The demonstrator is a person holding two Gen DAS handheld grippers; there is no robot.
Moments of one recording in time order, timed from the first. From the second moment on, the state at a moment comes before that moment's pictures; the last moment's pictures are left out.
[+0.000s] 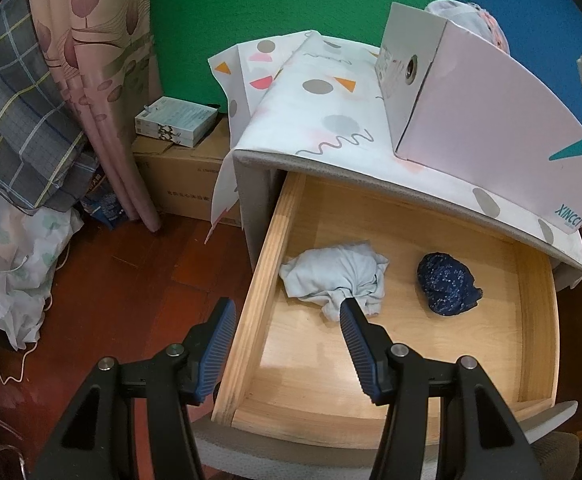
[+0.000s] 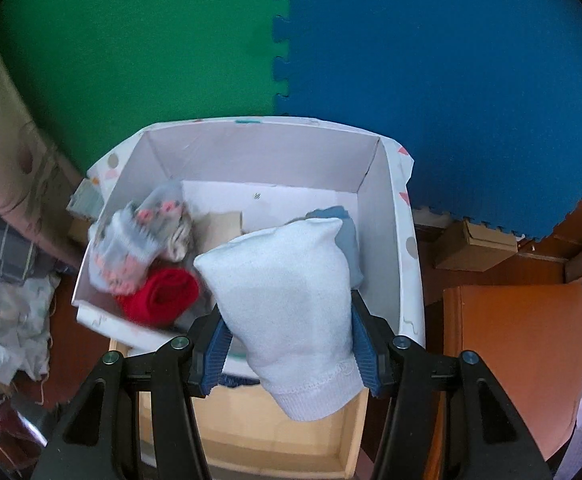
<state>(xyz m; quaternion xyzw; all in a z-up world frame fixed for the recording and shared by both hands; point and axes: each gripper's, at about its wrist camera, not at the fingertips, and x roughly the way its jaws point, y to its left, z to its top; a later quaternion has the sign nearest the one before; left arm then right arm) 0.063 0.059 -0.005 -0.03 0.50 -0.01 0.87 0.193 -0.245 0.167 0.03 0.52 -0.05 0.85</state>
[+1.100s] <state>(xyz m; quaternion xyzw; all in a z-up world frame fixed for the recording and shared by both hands) 0.067 0.072 -0.009 -0.05 0.51 0.01 0.86 0.211 -0.269 0.128 0.06 0.53 -0.06 0.84</state>
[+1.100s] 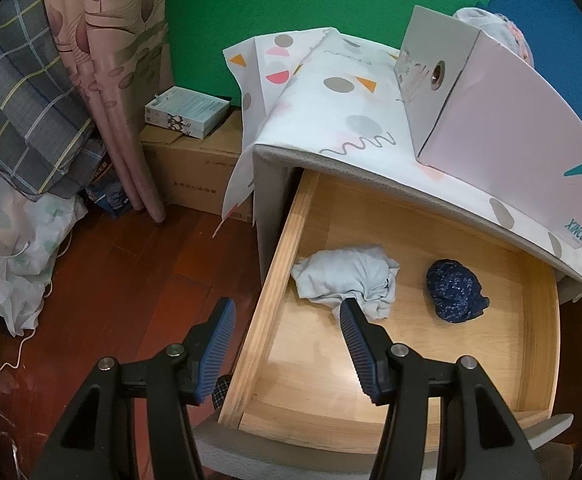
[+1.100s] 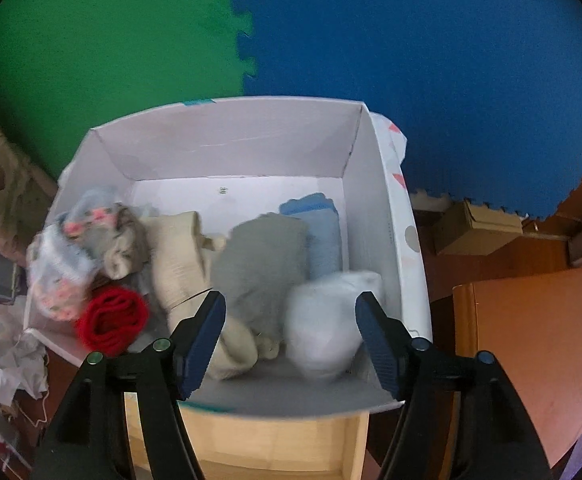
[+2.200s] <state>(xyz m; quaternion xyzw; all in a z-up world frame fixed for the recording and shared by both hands) 0.051 0.086 -0.003 -0.04 0.50 0.04 0.87 0.115 -0.158 -0.035 -0.09 0.58 0.12 0.80</state>
